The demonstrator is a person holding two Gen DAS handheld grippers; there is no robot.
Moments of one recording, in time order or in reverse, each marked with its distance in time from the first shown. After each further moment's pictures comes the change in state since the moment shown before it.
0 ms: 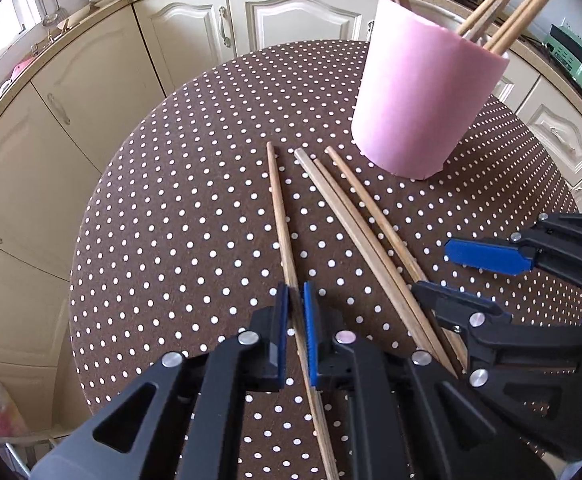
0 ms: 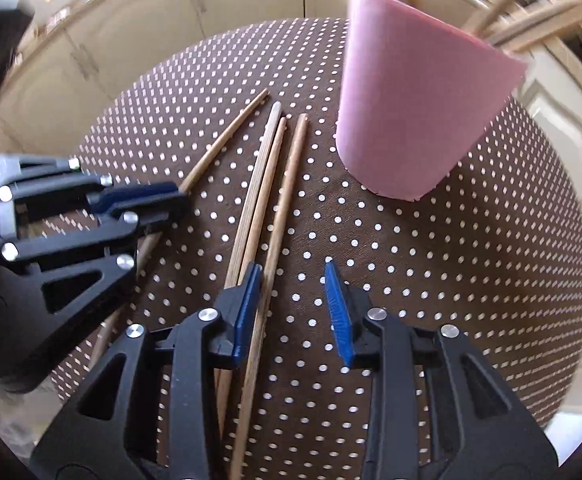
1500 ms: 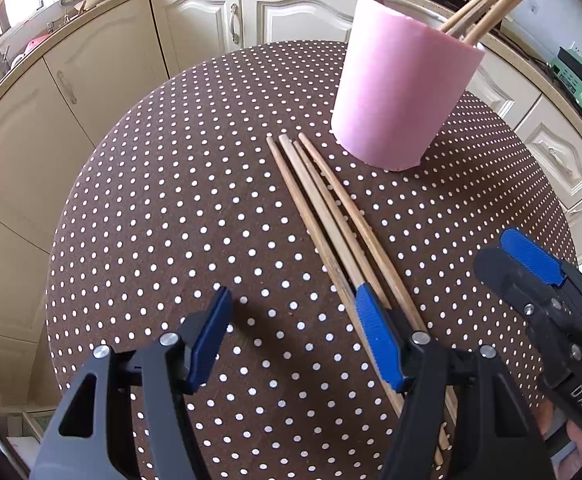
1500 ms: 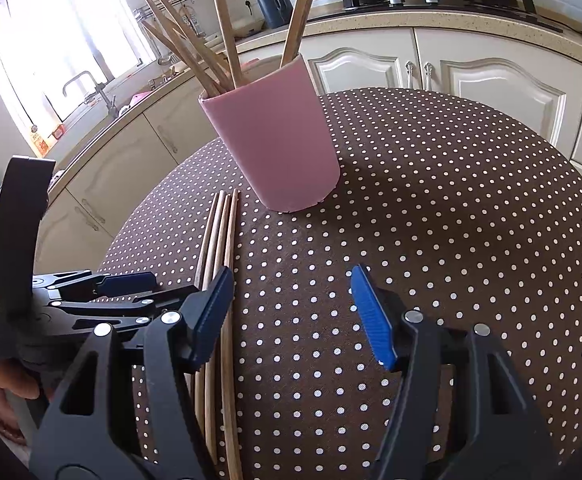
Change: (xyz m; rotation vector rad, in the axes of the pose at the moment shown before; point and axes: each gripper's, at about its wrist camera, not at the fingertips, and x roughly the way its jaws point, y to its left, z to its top) left arm -0.011 -0.019 -0.027 -0.092 -0.021 -0.023; right arm -0.047 -0.078 -0.109 0.408 -0.453 0.124
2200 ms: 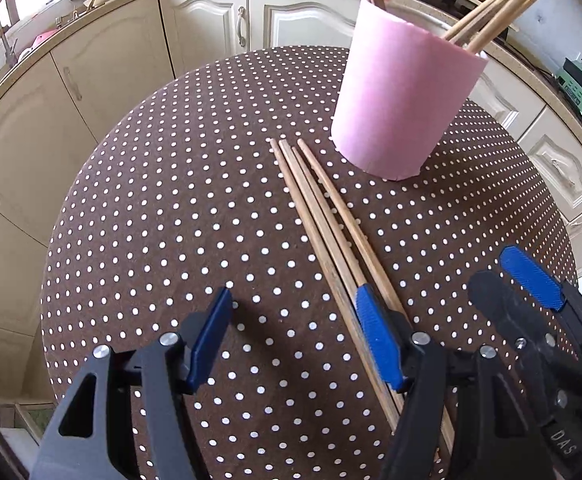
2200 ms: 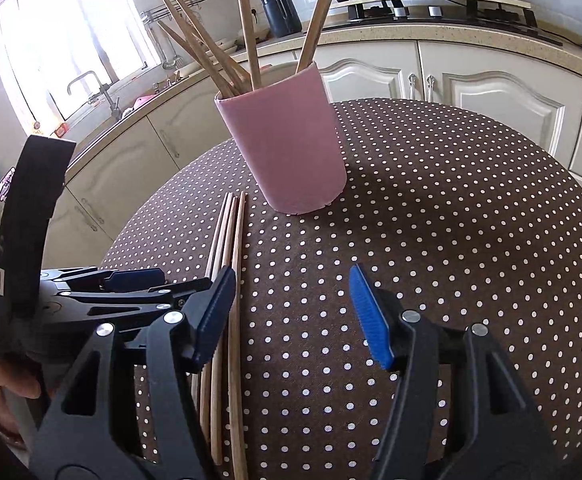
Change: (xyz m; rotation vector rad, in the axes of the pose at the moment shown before) left arm -0.006 -0.007 -0.004 -0.026 -0.016 0.005; right arm -0.006 0.010 -0.009 -0.022 -0.042 -0.005
